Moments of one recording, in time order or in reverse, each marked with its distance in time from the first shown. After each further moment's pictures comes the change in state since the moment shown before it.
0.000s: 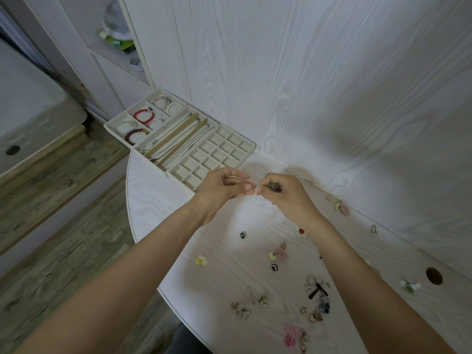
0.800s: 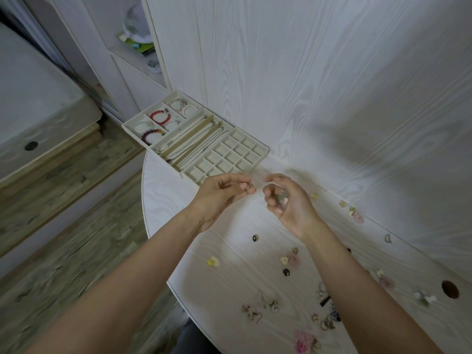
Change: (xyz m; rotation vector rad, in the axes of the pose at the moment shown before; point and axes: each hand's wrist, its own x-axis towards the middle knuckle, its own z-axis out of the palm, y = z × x) left_hand -0.017 0.000 -0.028 -0.189 0.027 0.010; right_hand 0.003 -0.016 0.026 0.899 -0.016 0.313
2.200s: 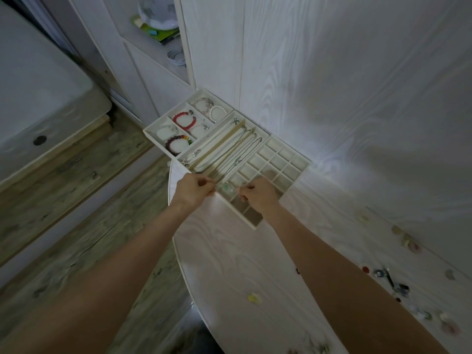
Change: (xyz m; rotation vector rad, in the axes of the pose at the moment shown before) left_hand 0.085 0.017 -0.161 0.806 0.389 -0.051; right_hand 0.162 0.062 0.103 -1.028 0.117 0.092
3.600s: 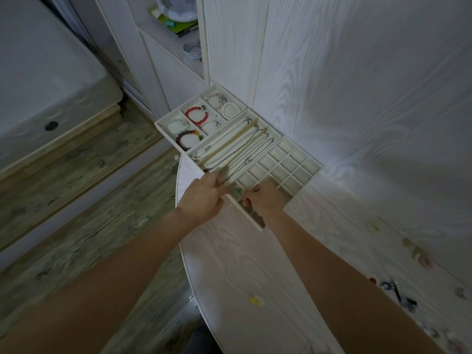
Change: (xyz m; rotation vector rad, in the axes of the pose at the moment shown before) left_hand -0.006 -0.021 0.003 0.809 -0.056 0.585; right_hand 0.000 0.001 0.017 0.126 0.080 0.103
